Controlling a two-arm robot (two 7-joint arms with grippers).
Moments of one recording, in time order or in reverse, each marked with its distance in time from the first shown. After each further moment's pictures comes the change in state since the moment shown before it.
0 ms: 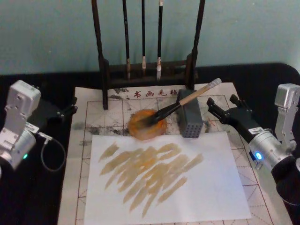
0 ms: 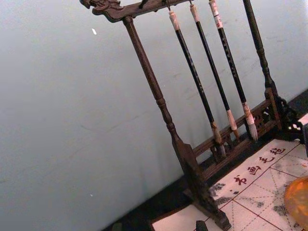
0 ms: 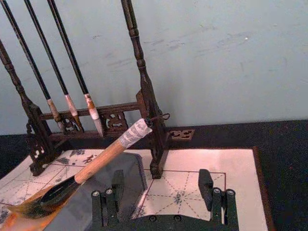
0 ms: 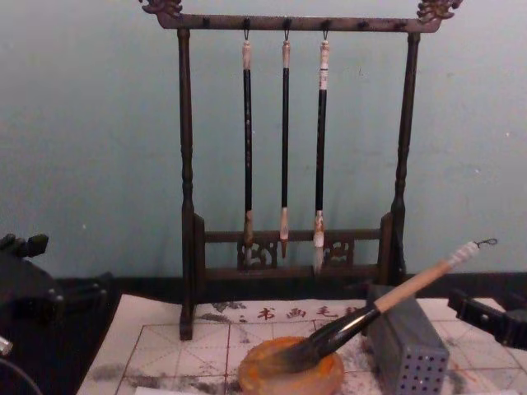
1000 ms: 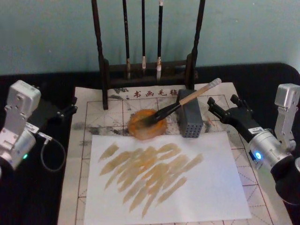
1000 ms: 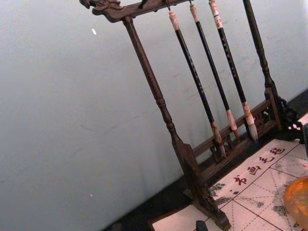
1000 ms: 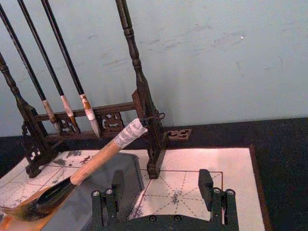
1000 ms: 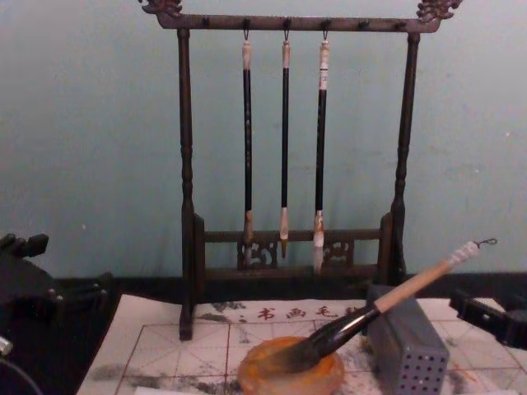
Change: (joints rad) left arm 0.000 0.000 0.000 0.000 0.000 0.000 0.000; right arm 0.001 -0.013 0.013 0.009 -0.009 0.003 -0.006
